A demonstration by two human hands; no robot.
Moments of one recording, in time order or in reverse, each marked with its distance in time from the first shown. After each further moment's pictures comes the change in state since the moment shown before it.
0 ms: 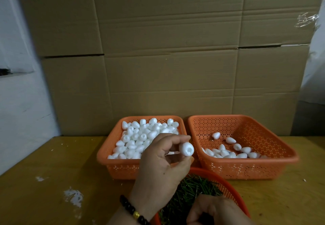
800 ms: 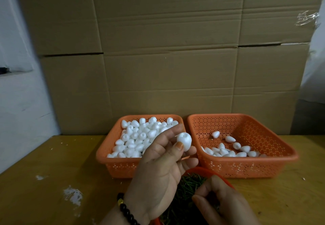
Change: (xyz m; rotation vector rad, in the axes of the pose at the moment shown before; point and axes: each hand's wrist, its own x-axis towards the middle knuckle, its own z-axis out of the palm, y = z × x) left_hand -0.002 0.020 0.003 -0.807 -0.046 -0.391; right_hand -0.013 0.022 0.014 0.176 0.733 -0.219
